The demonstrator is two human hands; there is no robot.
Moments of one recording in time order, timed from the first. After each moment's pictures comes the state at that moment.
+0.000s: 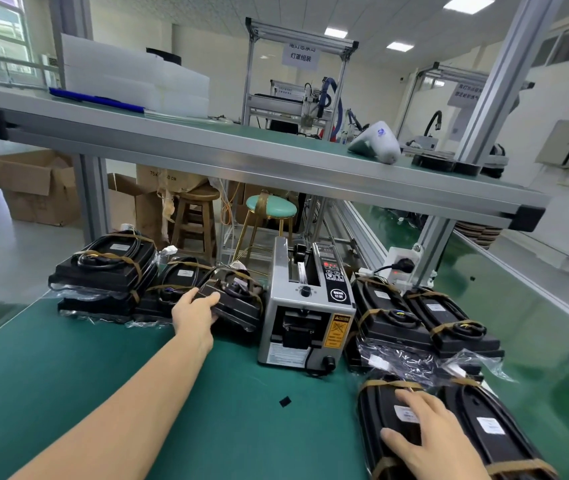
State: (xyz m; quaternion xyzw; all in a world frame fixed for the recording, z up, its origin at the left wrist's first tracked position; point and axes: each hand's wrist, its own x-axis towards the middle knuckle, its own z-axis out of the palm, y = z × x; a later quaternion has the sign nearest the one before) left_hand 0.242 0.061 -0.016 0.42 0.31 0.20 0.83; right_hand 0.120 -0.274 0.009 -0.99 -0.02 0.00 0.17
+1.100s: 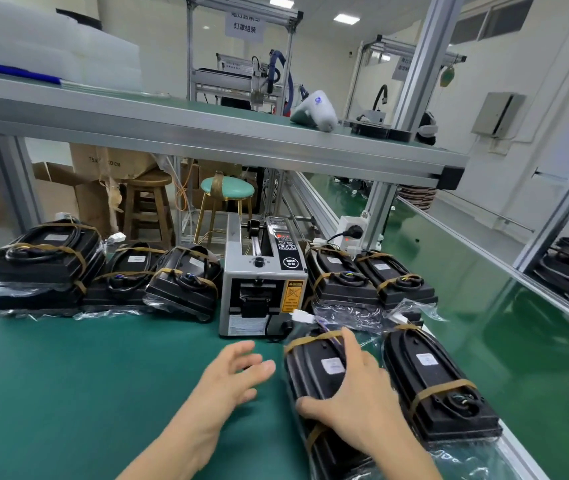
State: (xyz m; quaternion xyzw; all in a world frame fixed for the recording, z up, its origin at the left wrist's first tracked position) left_hand 0.084 -0.046 -0.001 0.66 0.06 -0.08 0.75; right_hand 0.090 -0.234 0.015 -0.97 0.06 0.02 0.23
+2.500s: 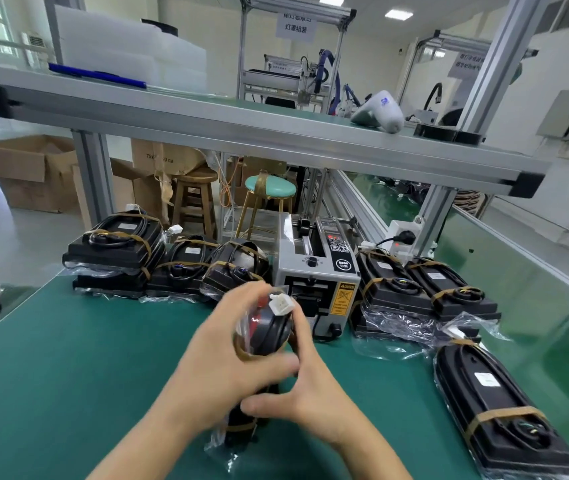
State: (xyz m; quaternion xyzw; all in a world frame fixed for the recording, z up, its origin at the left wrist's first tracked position) left_hand 0.055 0.013 0.053 0.77 -0.12 0.17 0.60; right_hand 0.102 -0.141 0.003 -0.75 -0.28 0.13 0.59
